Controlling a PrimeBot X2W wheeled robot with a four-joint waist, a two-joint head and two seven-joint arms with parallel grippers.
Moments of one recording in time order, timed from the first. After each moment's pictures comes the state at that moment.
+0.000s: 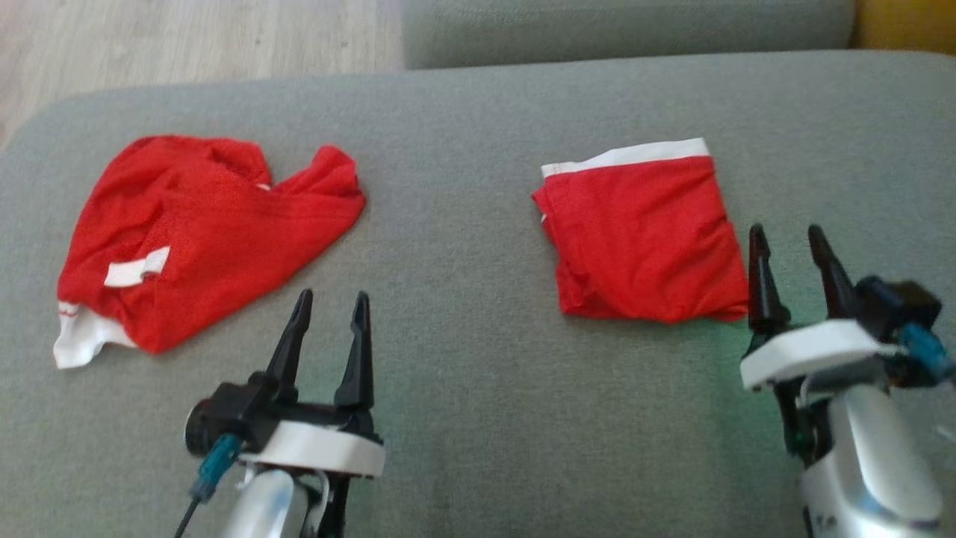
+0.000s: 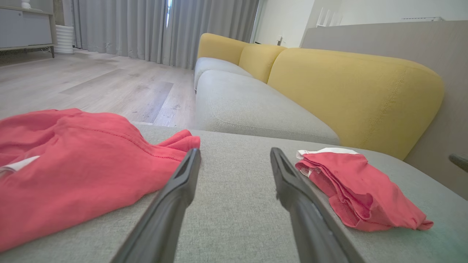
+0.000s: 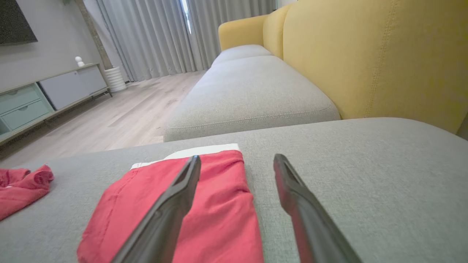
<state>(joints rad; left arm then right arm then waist) -0.14 0.05 -0.27 0.29 -0.32 -0.06 -0.26 -0.26 -0.05 -0.06 0.42 0.15 0.13 -0.17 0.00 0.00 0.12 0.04</state>
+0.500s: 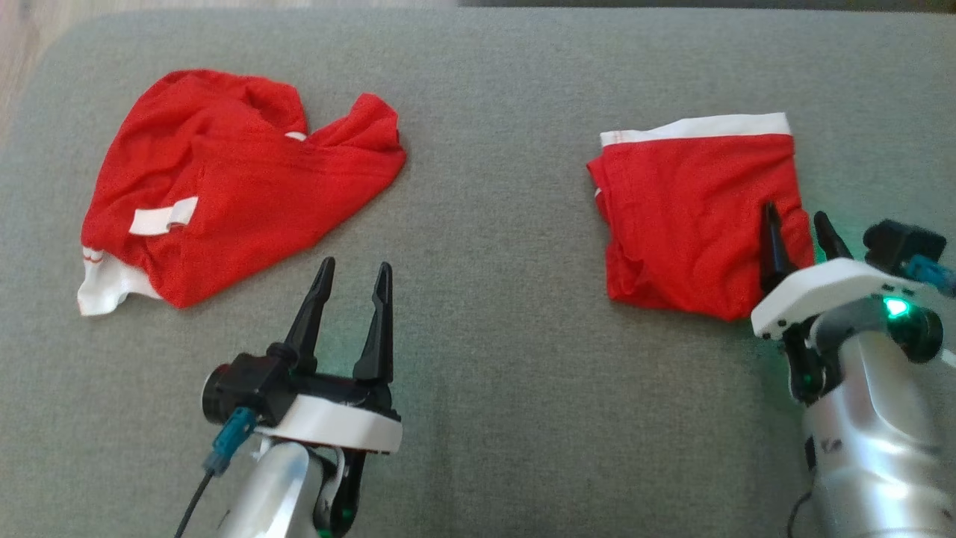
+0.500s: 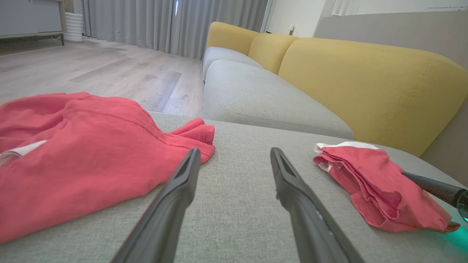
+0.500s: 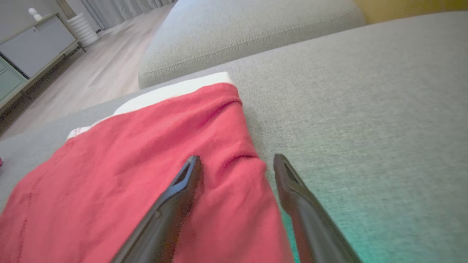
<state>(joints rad) -0.21 0.05 -0.33 0.29 -0.33 -0.06 -0.26 -0.48 -0.05 -0.17 0.71 0.17 0.13 -0.04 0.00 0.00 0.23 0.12</state>
